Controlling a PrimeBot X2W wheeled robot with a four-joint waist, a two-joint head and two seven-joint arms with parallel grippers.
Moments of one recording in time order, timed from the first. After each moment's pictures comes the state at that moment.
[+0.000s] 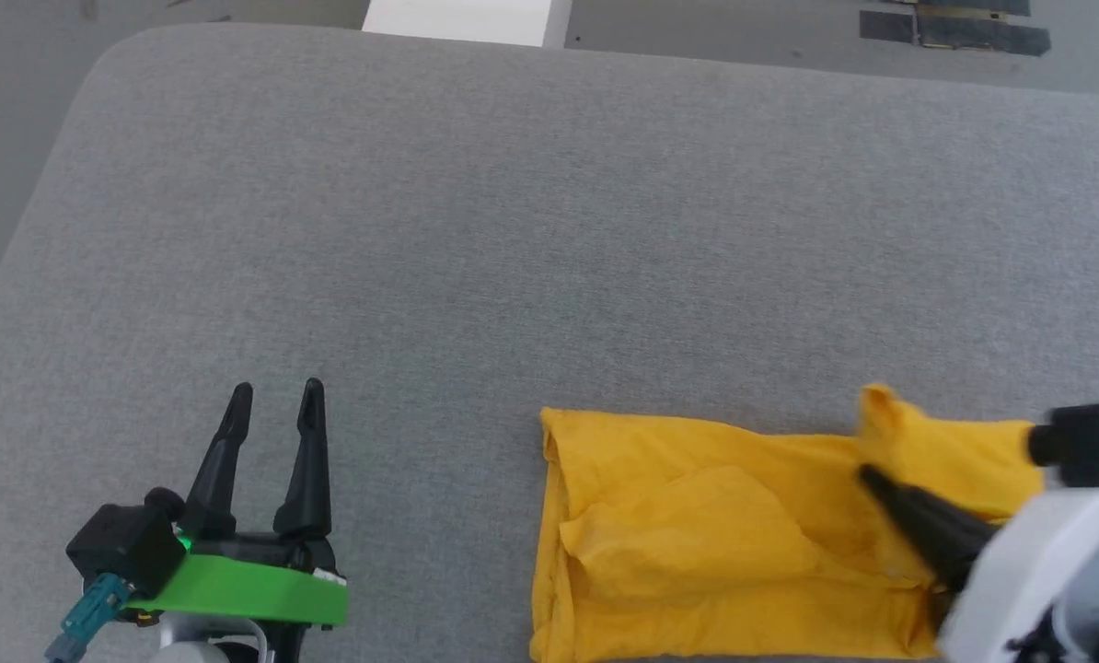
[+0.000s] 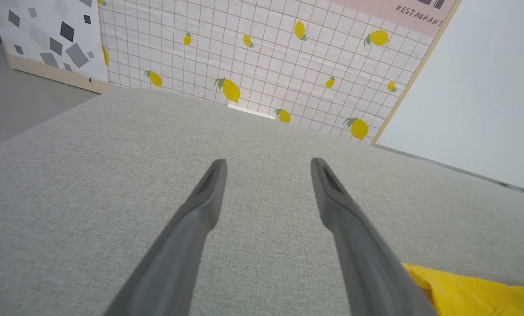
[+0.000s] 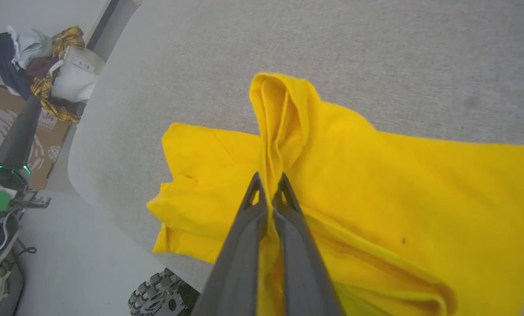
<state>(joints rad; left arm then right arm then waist) 0.02 0.21 -0.11 -0.09 -0.48 -0.04 -0.25 0.11 -0.05 -0.12 -0.56 0.55 0.13 0.98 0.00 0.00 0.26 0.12</state>
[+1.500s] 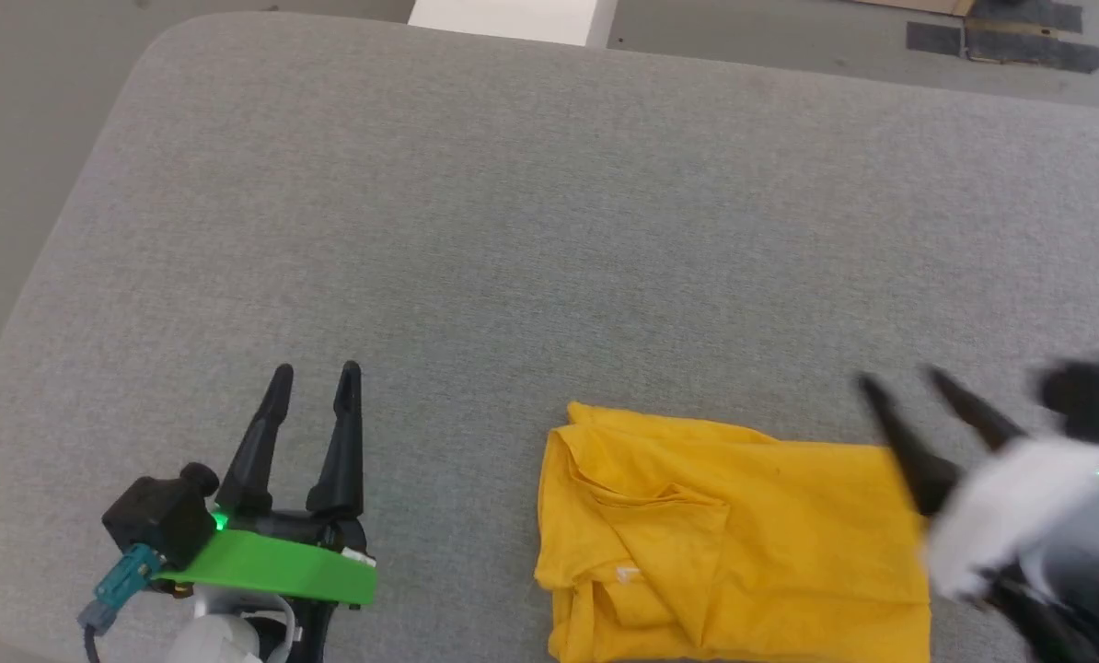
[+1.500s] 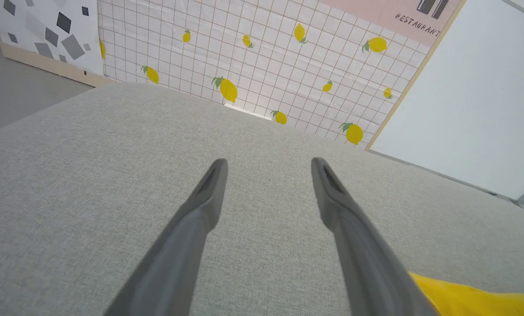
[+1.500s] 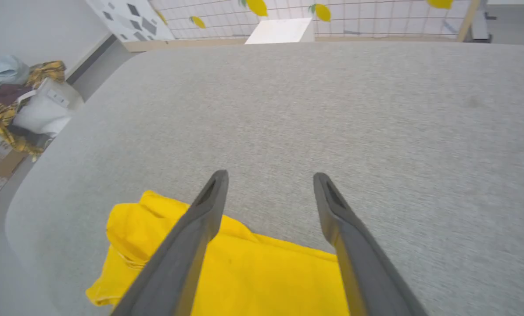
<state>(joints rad) -0.04 0.18 -0.14 -0.02 -0.50 -0.09 -0.25 -0.02 -0.05 -0.05 -0.37 0.34 0.13 0.63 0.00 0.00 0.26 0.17</state>
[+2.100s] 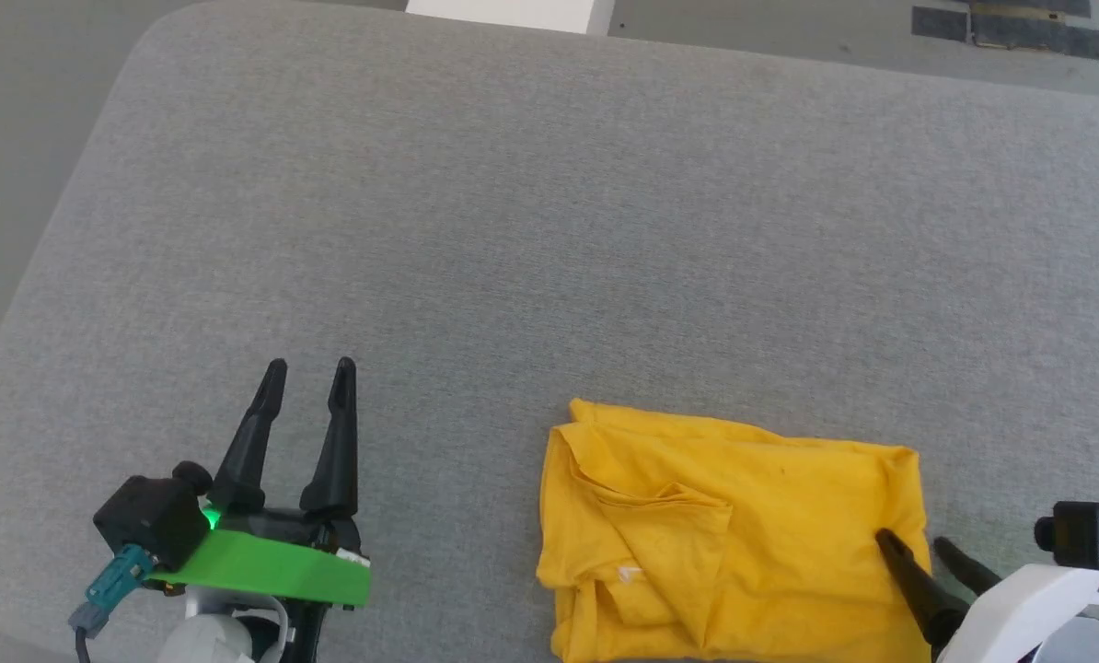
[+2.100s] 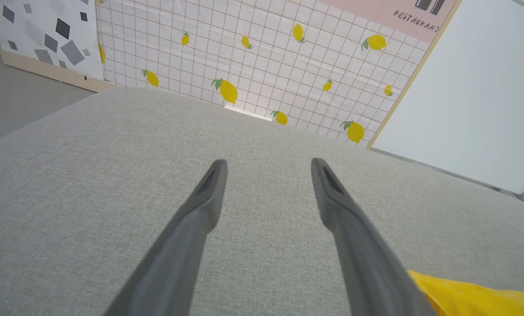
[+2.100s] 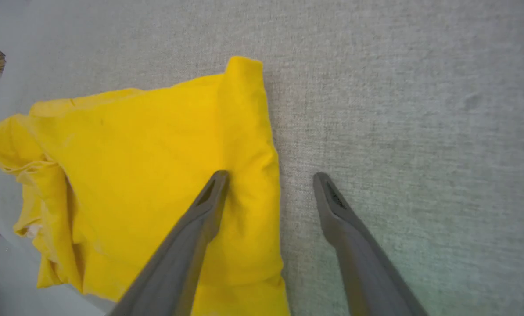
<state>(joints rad) -0.03 0.20 -0.14 -0.05 -0.49 -0.08 -0.25 0.18 -0.05 -0.15 -0.18 0.46 0.13 0.59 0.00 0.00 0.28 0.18</state>
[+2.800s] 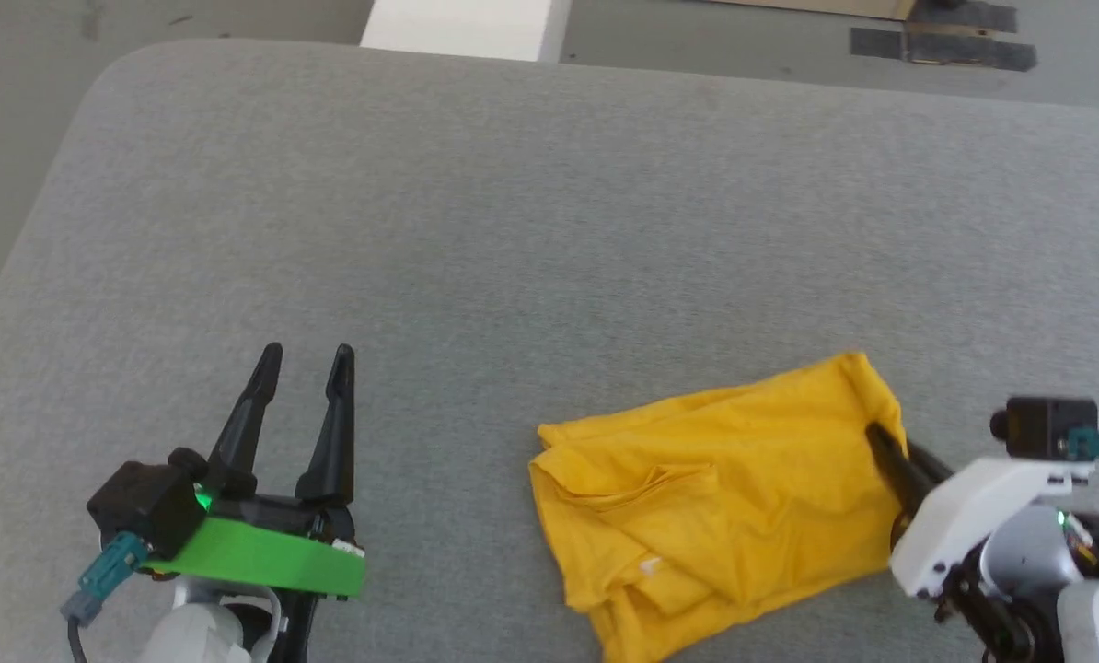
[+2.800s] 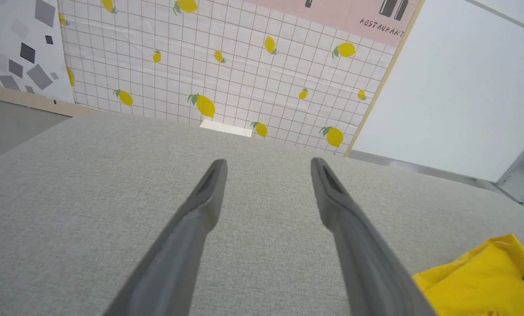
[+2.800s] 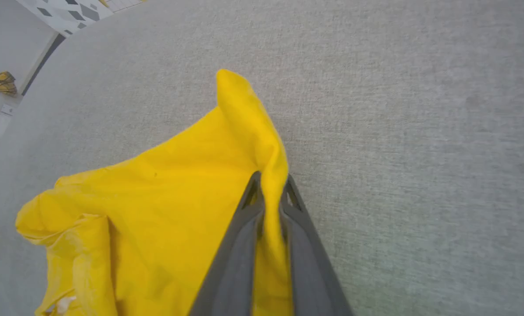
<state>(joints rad) -0.05 0.22 -0.15 -0.09 -0.47 -0.07 -0.23 -0.04 -0.05 -0.10 -0.03 0.37 0.13 0.49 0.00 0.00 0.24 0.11</state>
